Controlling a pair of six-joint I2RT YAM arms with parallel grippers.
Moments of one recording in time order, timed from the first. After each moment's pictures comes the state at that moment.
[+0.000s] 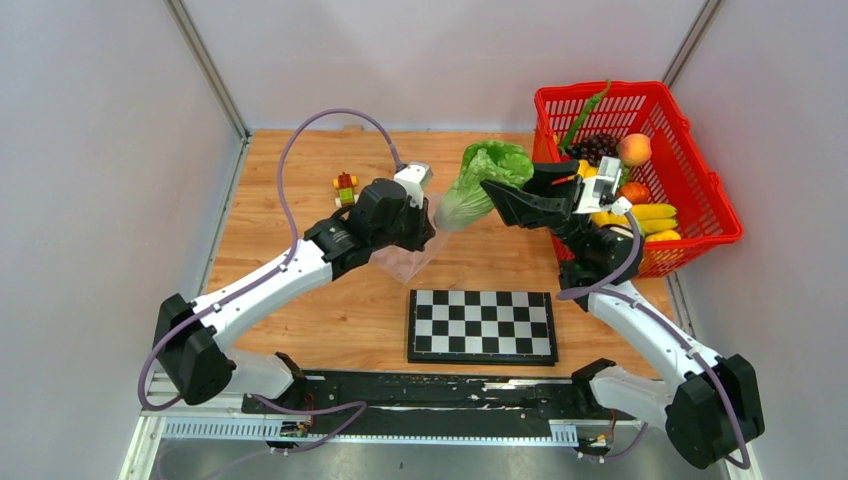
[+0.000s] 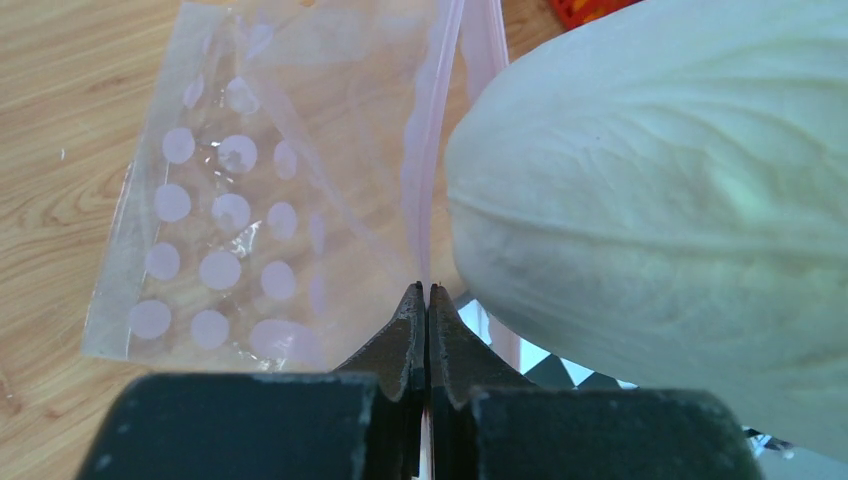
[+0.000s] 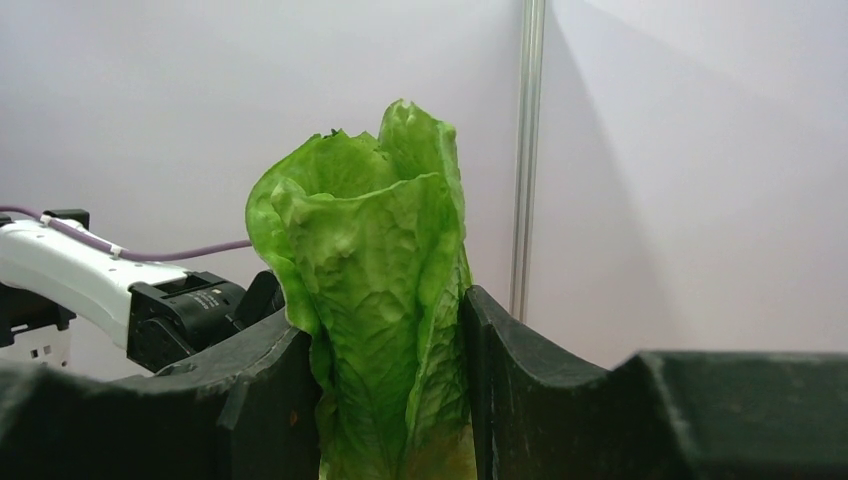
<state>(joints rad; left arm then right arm) -0.79 1.35 1.15 -0.35 -0.02 -0.37 0.45 1.07 0.73 1.24 -0.52 0.52</state>
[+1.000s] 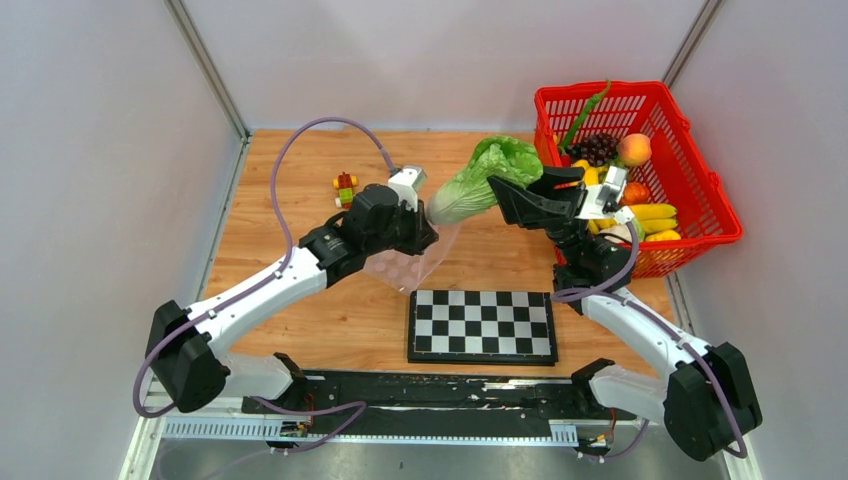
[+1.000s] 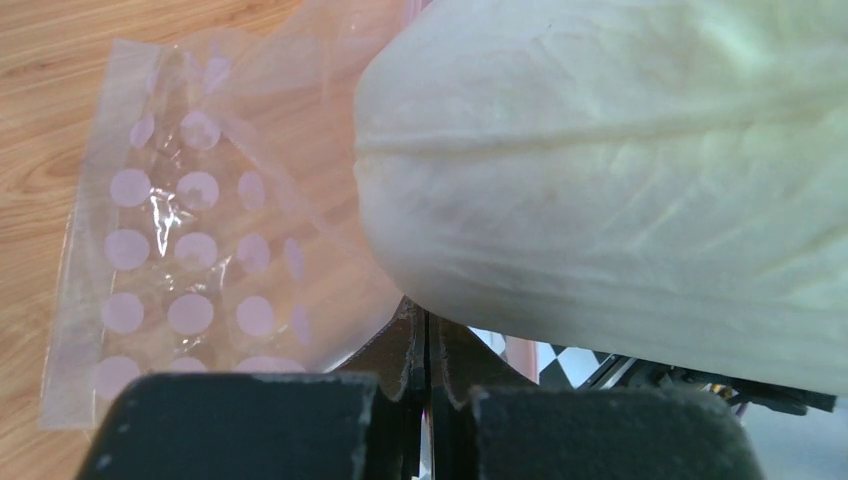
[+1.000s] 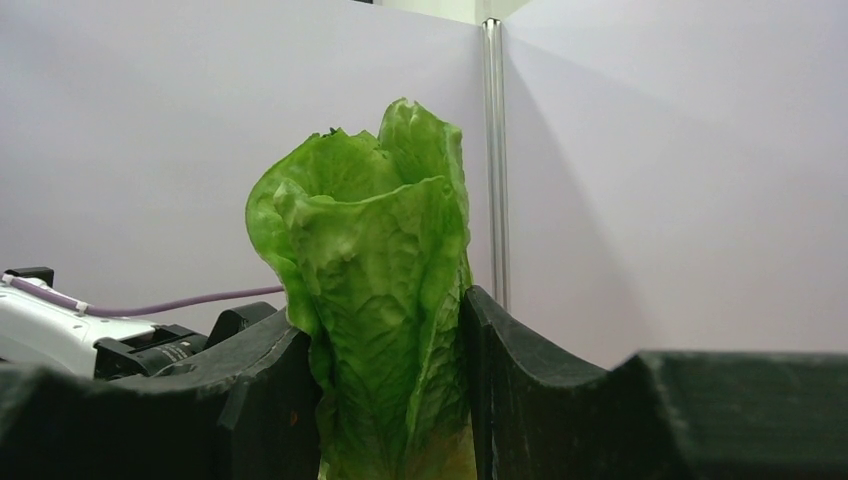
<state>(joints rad) -0.78 1.30 1.08 -0.26 0.05 -0.44 0.47 1.12 0.66 1.43 -0.37 0.54</state>
